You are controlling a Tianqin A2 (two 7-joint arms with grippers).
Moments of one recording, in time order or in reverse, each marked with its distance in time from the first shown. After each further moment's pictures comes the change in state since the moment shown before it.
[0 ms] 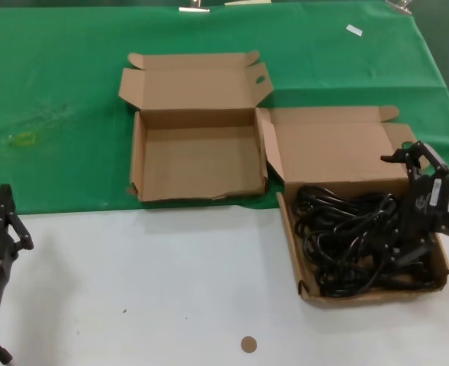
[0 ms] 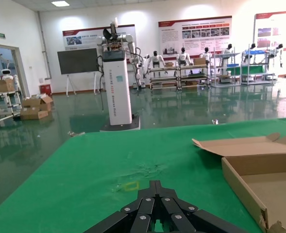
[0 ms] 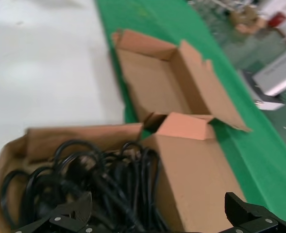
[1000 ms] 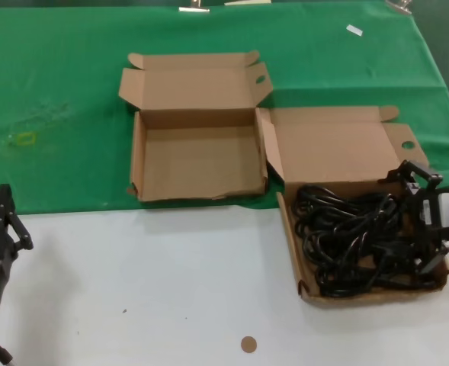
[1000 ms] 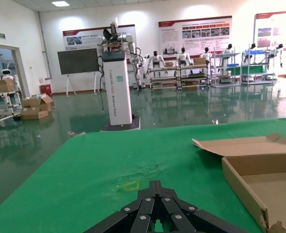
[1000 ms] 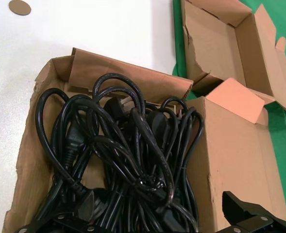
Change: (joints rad) left arm 0.000 0.000 0.000 0.000 0.000 0.000 0.000; right arm 0.100 -0.206 0.172 -0.235 -0.295 -0.427 -0.222
